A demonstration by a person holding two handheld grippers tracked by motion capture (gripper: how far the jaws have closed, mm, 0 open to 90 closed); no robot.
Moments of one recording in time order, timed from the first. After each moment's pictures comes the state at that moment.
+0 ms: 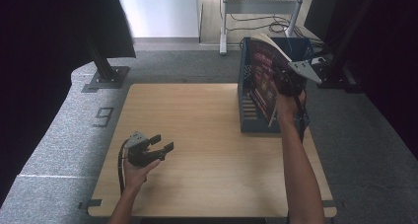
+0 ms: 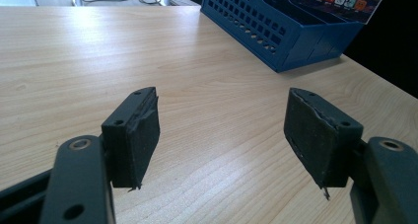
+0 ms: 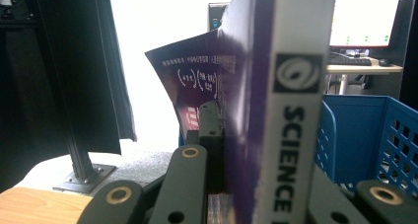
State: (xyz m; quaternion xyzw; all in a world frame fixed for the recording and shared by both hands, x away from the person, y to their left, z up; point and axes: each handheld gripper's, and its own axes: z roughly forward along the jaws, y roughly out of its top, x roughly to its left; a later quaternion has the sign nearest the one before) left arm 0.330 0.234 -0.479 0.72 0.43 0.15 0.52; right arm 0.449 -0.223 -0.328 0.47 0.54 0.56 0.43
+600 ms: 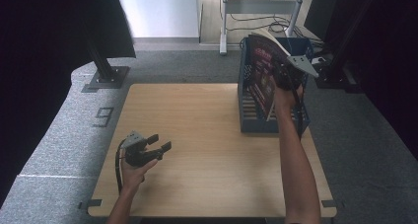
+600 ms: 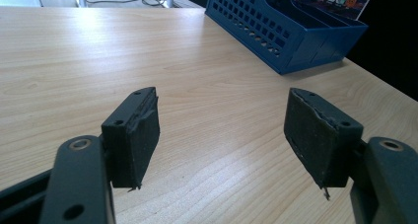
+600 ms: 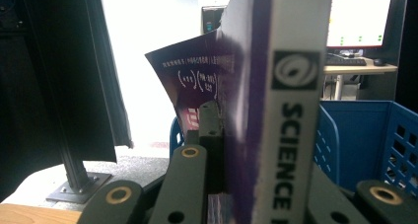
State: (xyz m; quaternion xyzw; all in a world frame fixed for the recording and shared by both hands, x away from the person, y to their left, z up) left arm 0.330 0.242 -0.478 0.72 0.43 0.15 0.52; right arm 0.471 -0.221 -0.327 0.48 0.52 0.56 0.43
